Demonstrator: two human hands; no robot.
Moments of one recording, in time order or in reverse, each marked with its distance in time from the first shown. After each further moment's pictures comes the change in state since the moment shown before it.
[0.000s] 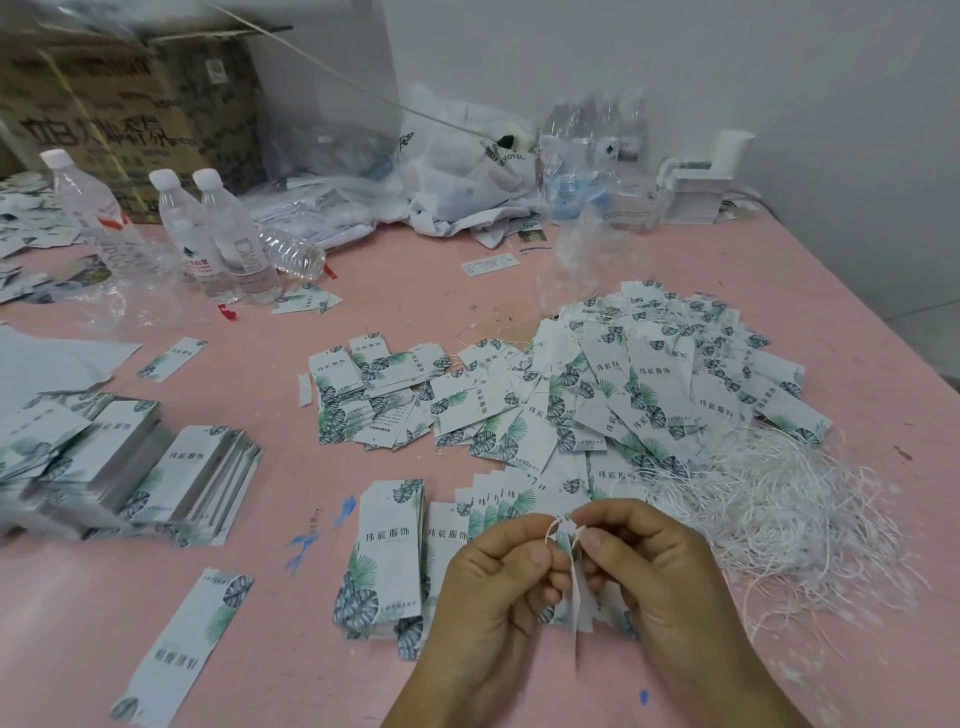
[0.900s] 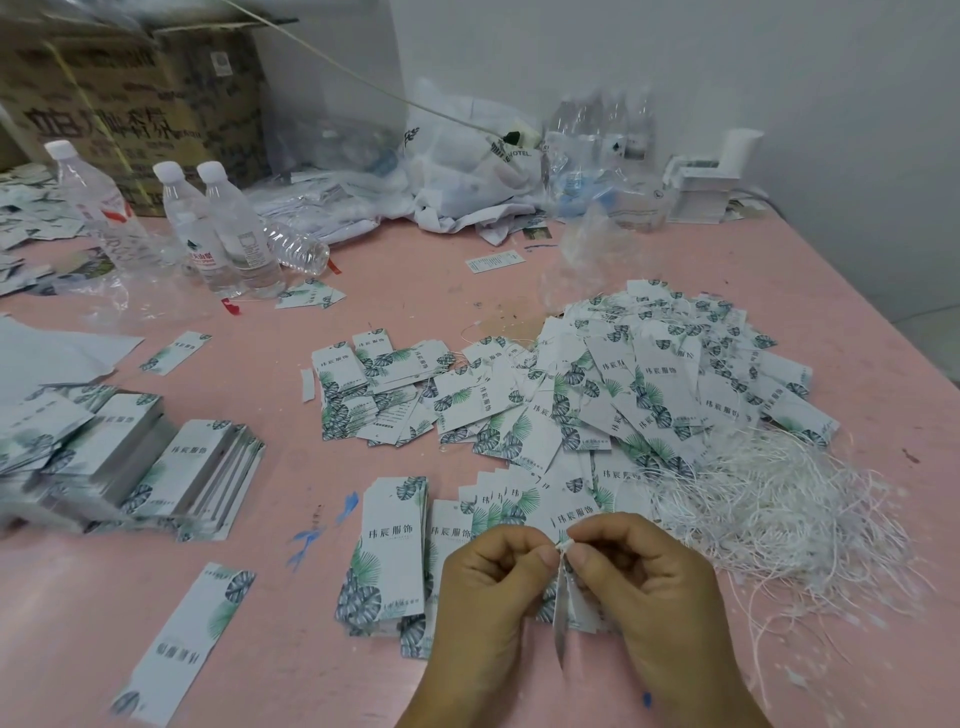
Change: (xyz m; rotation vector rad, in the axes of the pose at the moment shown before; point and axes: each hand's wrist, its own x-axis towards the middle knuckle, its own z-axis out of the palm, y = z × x) left_hand 0.005 -0.015 -0.013 0.340 0.147 0.188; right_hand -0.011 0.003 0.017 -0.238 0.109 -0.175
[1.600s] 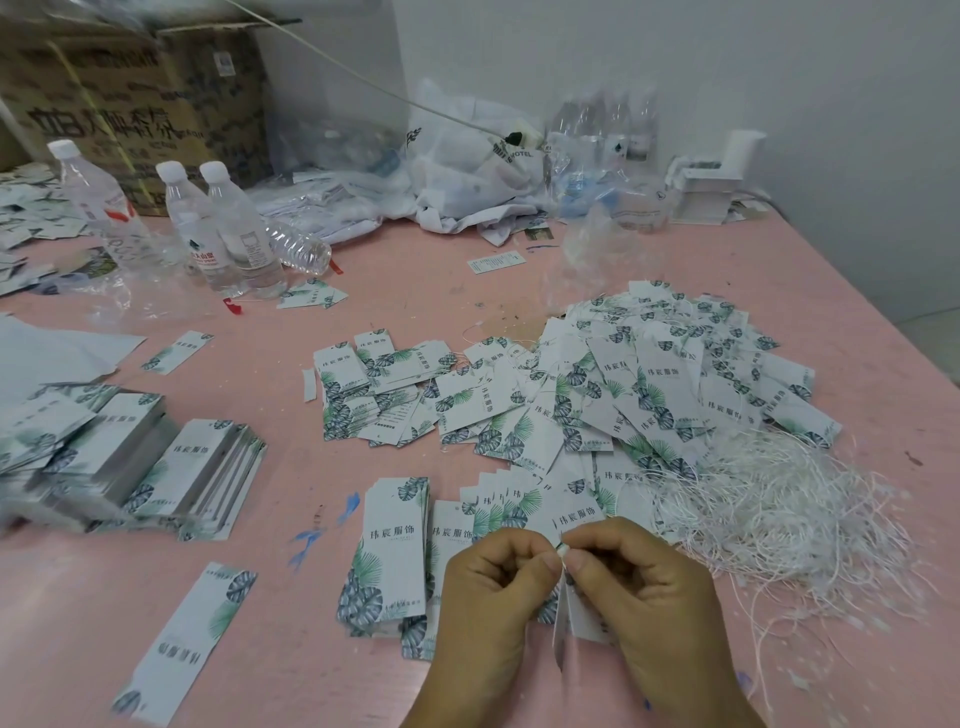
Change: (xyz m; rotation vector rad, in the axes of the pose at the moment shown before) left_hand 0.000 0.000 -0.001 0.051 -0.012 0.051; right_hand 0.000 0.004 0.001 -0.098 -0.005 -0.076
